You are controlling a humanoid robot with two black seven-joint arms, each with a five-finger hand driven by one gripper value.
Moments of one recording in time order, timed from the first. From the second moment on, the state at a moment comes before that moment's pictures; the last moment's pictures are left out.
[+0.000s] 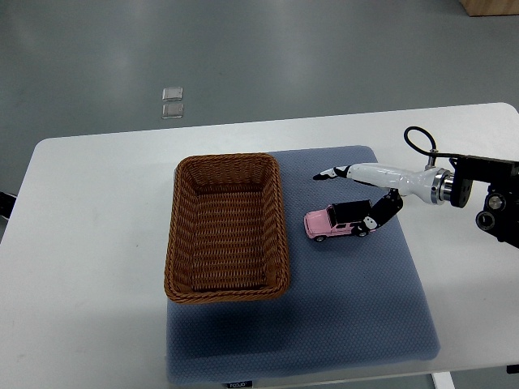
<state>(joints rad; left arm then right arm) -0.02 0.00 -0.08 -0.09 0.11 -0.11 -0.06 0.74 -0.63 0.44 1.22 -1.48 0.19 0.30</state>
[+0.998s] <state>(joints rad) -0.02 0.00 -0.08 -0.09 0.11 -0.11 -0.06 0.73 -0.59 0.39 1.14 -1.57 0.15 0.29</state>
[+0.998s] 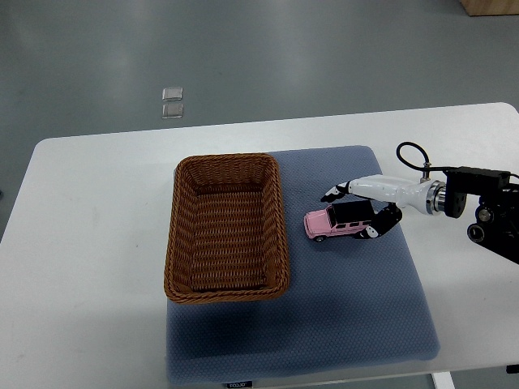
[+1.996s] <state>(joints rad) -0.02 0.00 -0.08 -0.09 0.11 -0.11 -0.06 0.73 -0.62 0.46 1.13 -1.55 0.12 0.31</state>
